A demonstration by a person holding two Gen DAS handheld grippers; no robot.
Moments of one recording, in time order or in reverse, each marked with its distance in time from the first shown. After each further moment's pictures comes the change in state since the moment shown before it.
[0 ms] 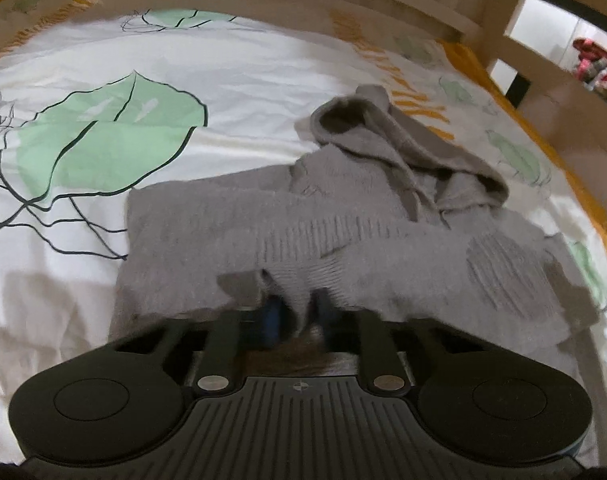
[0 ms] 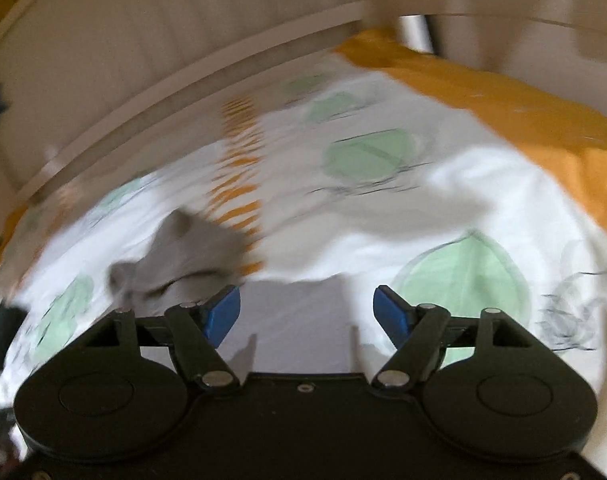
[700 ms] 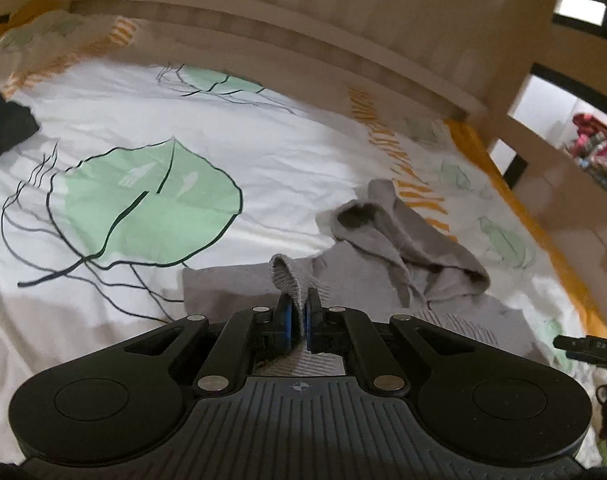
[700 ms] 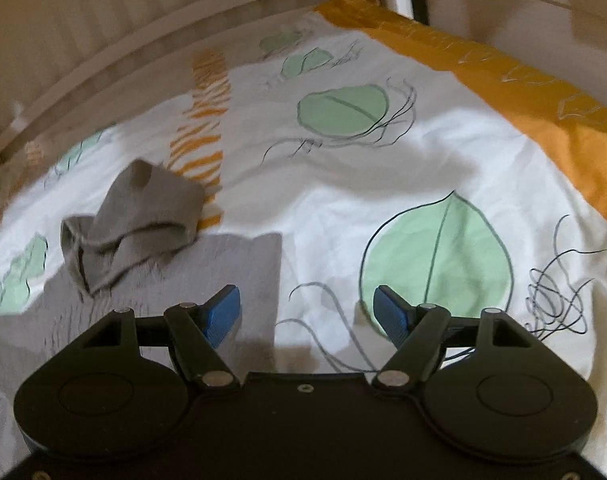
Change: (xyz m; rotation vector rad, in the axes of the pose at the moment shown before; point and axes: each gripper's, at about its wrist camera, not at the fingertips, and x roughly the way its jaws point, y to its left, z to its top) left arm -0.064 0.023 0.030 -0.084 -0.179 -0.002; right arm 0.030 0.006 -0.018 -0.090 0.133 -0.087
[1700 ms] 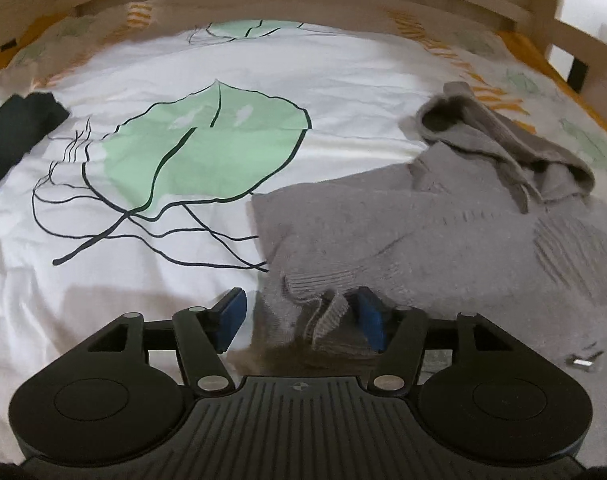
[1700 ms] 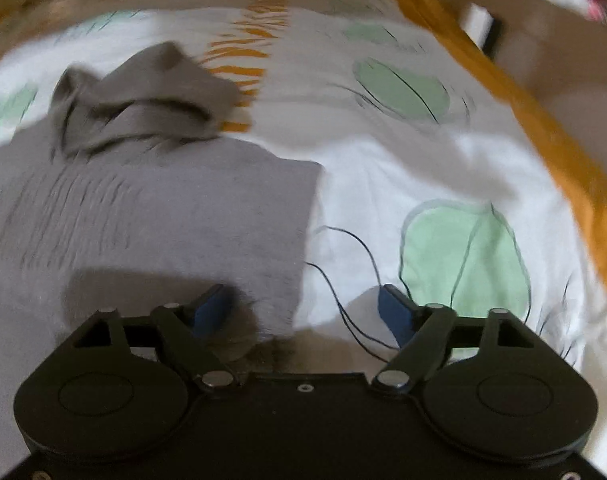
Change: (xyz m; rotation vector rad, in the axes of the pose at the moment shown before) left arm 0.048 0.022 -0.037 0.155 0.160 0.246; right arm 0.032 0.042 -0.031 -0.339 0.090 -0.133
